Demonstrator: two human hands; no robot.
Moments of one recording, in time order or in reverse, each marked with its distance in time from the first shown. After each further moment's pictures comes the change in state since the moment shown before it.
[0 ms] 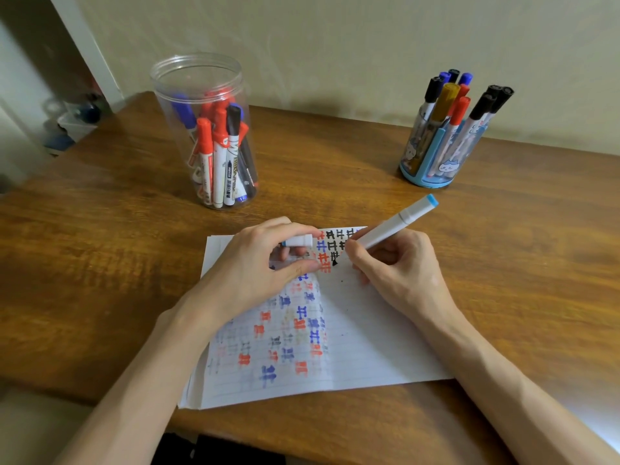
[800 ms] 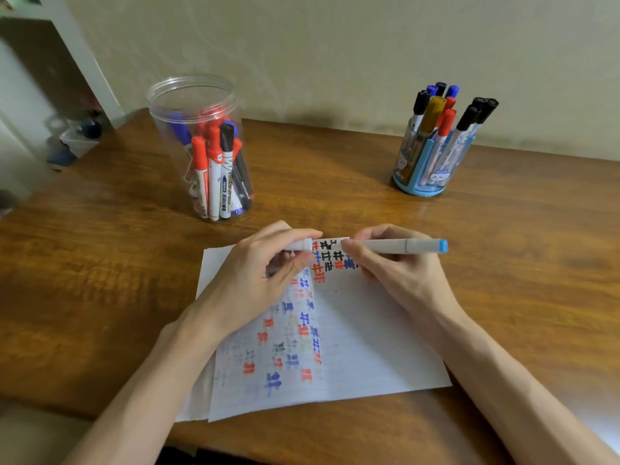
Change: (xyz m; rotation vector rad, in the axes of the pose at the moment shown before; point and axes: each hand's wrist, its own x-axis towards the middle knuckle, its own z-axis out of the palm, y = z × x) left_hand 0.002 0.010 0.002 -0.028 0.044 0.081; right_hand 0.004 -0.009 -0.011 0.240 0.019 0.139
